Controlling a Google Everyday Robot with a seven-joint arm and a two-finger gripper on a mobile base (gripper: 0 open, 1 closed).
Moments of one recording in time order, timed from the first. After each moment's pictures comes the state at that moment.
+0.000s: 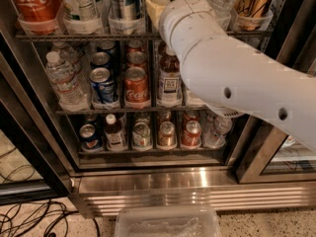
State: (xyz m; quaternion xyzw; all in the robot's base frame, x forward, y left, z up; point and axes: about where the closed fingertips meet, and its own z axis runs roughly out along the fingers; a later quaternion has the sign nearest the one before) arm 0.620 -0.036 1.082 -0.14 0.64 0.01 0.76
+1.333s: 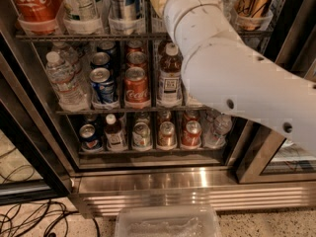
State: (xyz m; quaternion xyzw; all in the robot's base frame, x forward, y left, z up) arm 0.607 -0.044 1.115 -0.12 0.60 0.02 0.79
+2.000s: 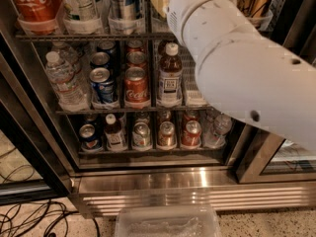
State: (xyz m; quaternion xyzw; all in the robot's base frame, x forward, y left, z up) arm 0.575 -0.047 1.125 -0.12 0.61 0.04 0.78
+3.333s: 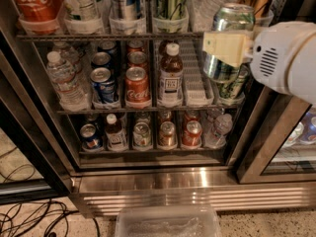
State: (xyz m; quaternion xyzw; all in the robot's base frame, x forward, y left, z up) arm 0.492 -0.143 1.052 -0.11 0.77 0.11 0.62
